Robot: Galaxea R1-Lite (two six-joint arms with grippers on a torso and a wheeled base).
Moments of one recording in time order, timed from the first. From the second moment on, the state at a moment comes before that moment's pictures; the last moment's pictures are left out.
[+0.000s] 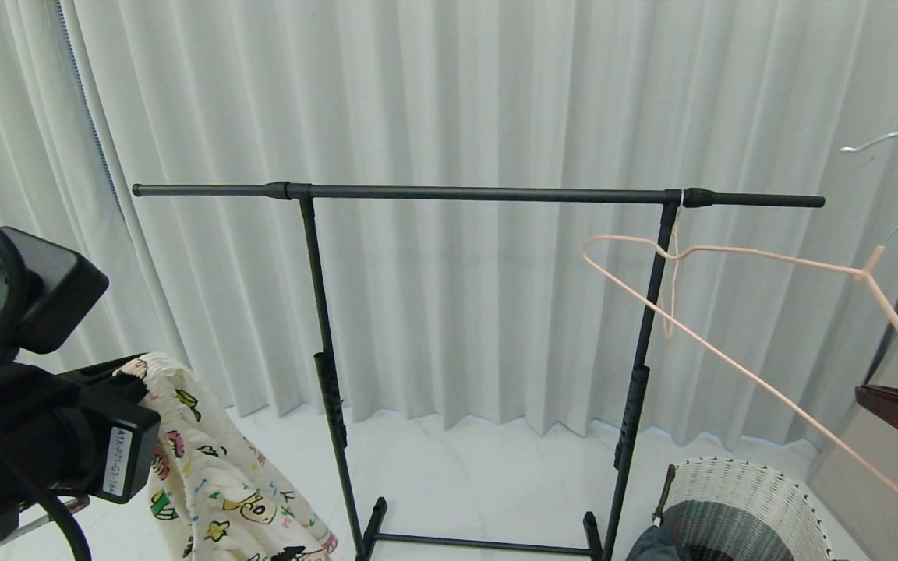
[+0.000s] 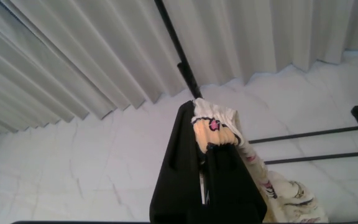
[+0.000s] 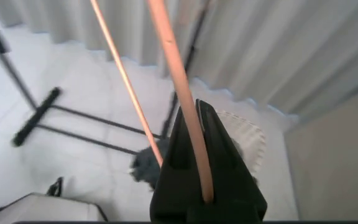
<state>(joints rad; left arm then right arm) -0.72 1.09 -0.74 0.11 0.70 0.13 0.59 1.00 -0.62 0.01 -0.36 0.02</state>
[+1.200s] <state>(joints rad) -0.71 1.52 -0.92 -0.06 0.59 0.03 1.12 1.10 -0.60 0.13 -0.36 0.42</state>
